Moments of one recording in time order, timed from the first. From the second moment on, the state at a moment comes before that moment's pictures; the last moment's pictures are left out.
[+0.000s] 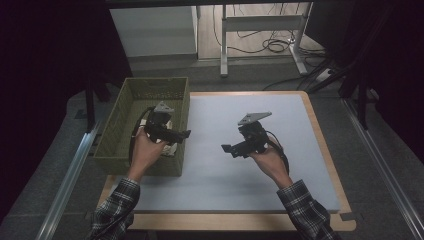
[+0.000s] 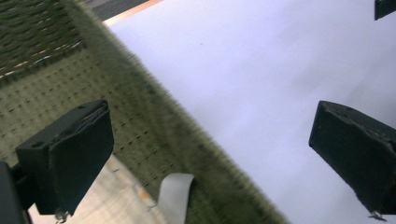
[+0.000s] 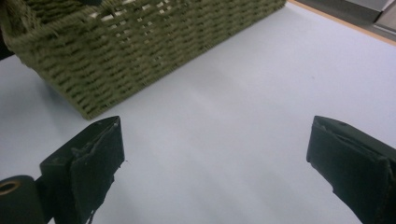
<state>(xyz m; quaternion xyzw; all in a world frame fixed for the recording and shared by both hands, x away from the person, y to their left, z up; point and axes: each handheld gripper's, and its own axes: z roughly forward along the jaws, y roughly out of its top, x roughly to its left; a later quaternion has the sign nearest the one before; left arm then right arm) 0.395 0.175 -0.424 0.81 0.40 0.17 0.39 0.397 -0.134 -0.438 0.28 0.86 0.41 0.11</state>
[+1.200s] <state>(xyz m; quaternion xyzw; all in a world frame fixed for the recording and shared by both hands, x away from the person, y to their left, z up) 0.354 0.040 -0.451 0.84 0.31 0.12 0.44 0.362 -0.267 -0.454 0.35 0.83 0.41 0.14</state>
